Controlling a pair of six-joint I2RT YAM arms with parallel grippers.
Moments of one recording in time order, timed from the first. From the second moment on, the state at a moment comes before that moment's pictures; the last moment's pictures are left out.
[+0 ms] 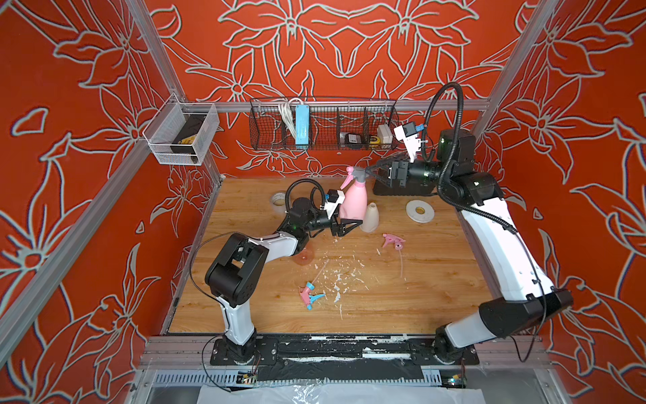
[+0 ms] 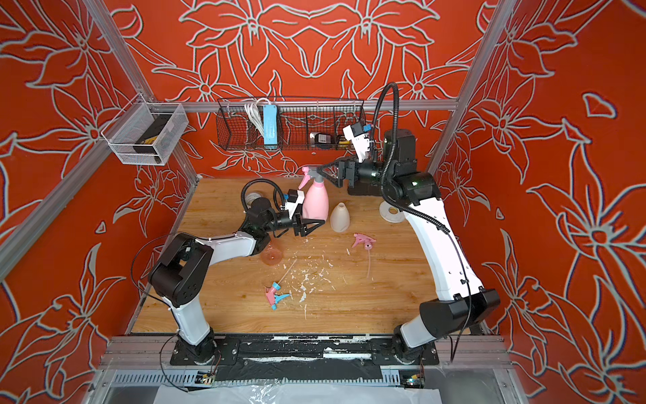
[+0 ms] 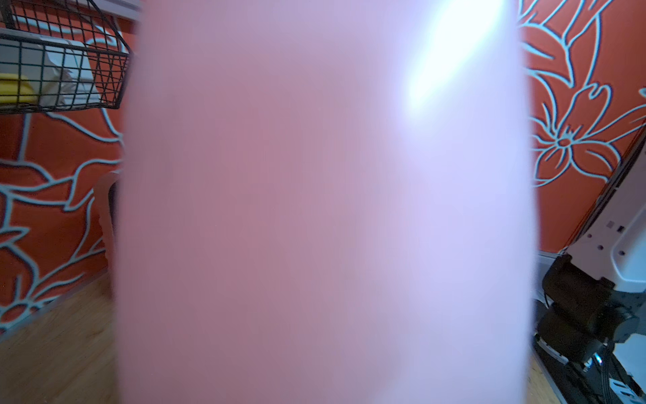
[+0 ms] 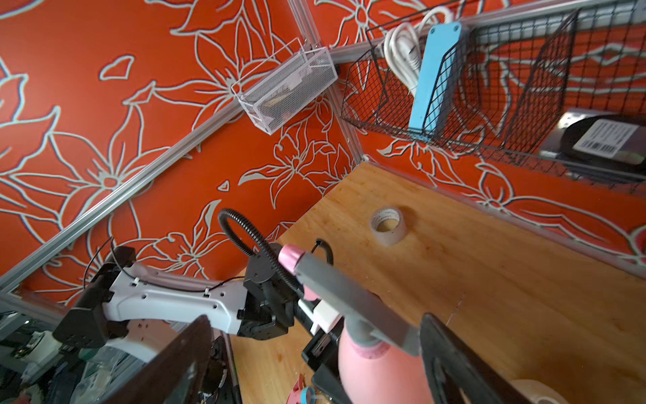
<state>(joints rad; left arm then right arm) -0.45 1.82 1.01 0.88 0.88 -0.13 0.31 1.54 1.89 -0.65 -0.83 0.21</state>
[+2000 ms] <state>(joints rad) -0.45 1.82 1.01 0.84 0.85 -0.13 0.44 1.55 1.96 -0.81 -0.66 0.10</state>
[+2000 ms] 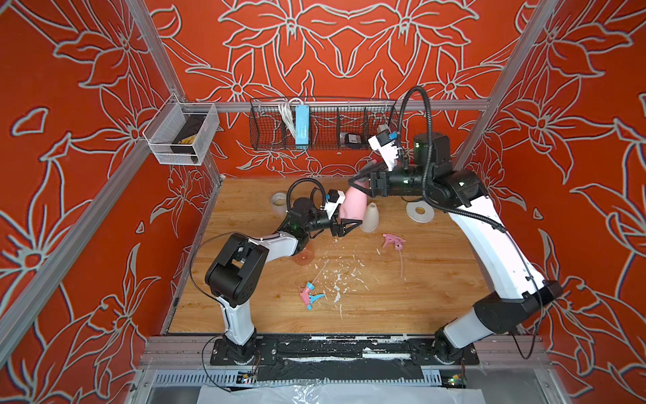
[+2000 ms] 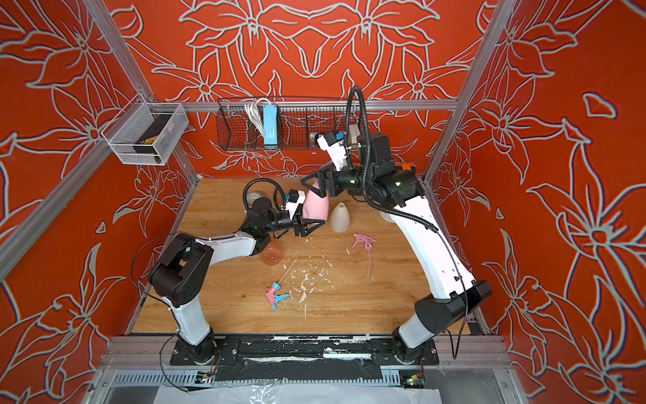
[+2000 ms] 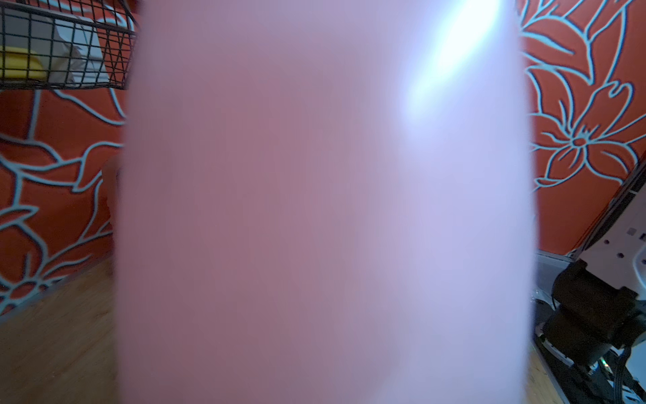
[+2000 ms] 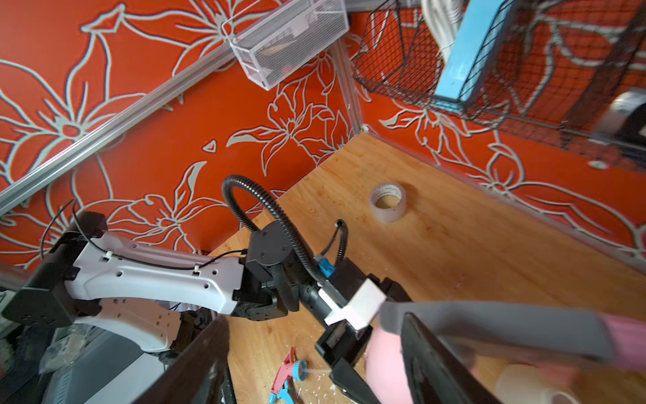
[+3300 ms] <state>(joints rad) -0.45 1.82 1.00 0.88 0.89 -0.15 0.43 1.56 1.82 -0.73 -0.67 0.07</state>
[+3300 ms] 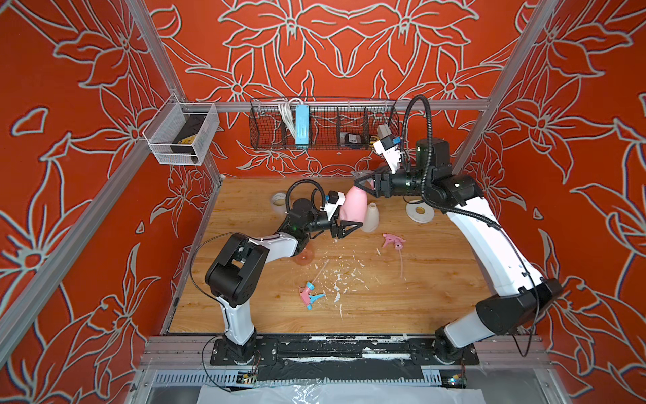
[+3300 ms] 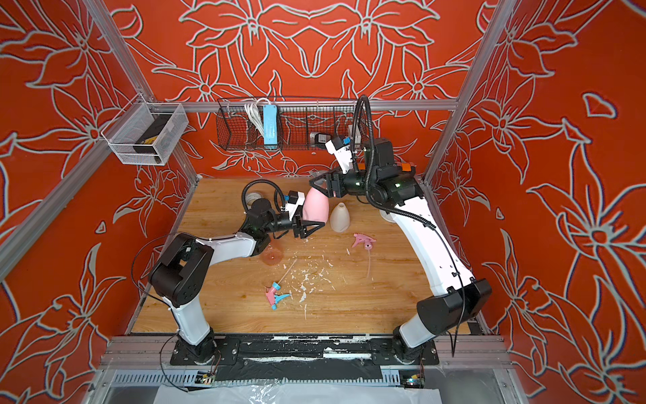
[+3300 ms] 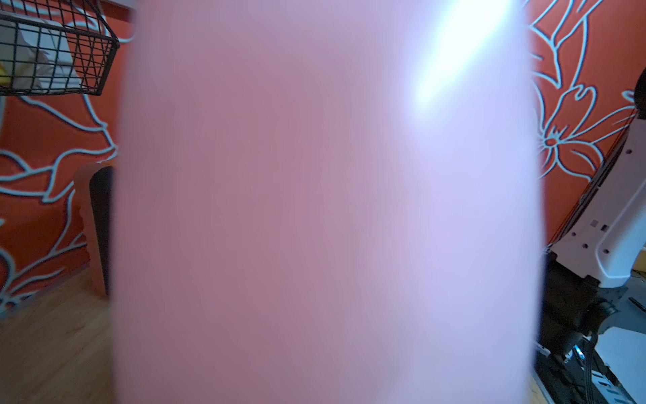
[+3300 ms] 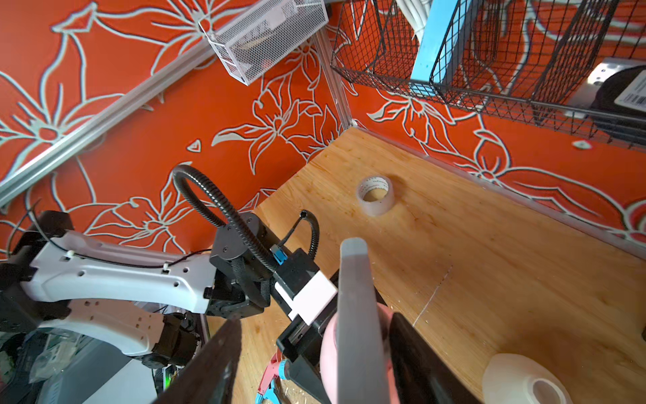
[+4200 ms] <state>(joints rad) -0.49 1.82 1.04 0.82 0.71 -0.15 0.56 1.54 1.79 -0.66 -0.18 0.08</state>
